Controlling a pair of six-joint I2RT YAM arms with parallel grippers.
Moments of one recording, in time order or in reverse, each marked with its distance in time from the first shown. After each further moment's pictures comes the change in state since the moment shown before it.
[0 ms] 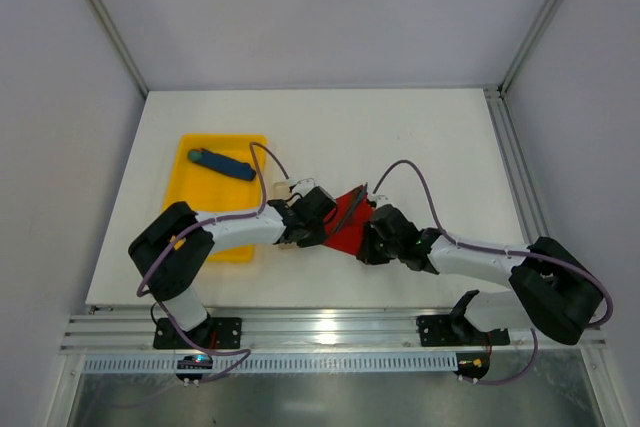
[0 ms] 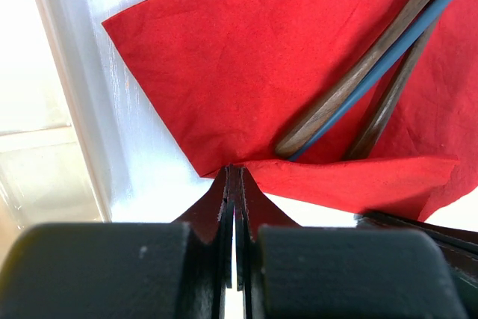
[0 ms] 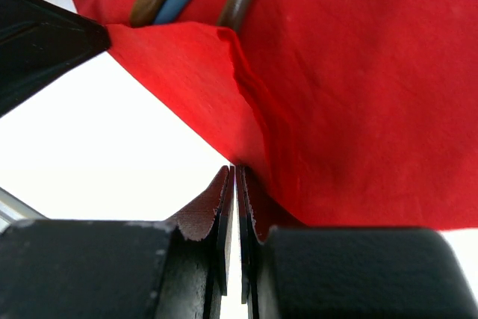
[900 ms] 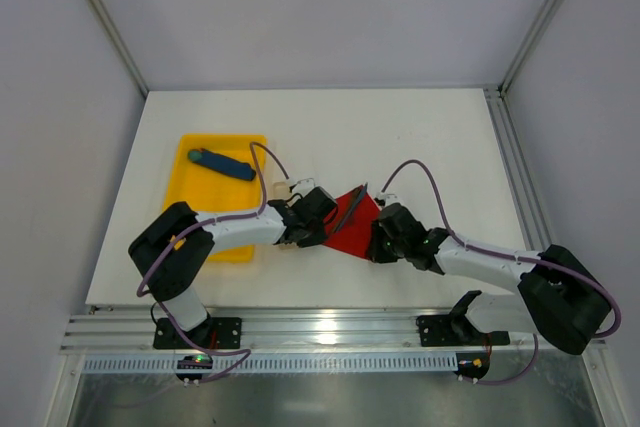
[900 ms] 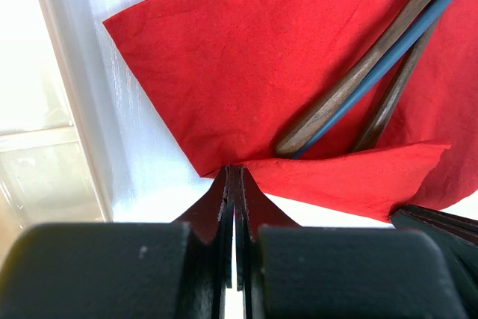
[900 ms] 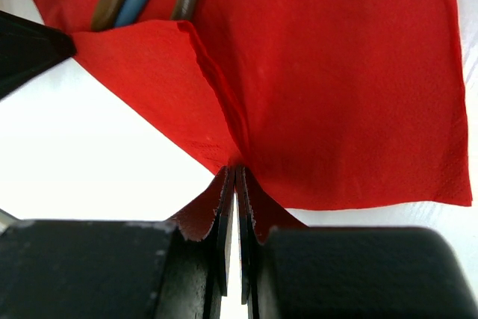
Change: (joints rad) left arm -0.003 0.000 0.000 -0.003 -0.008 -0.001; right arm -0.048 -0.069 -0.016 -0.066 0.026 -0.026
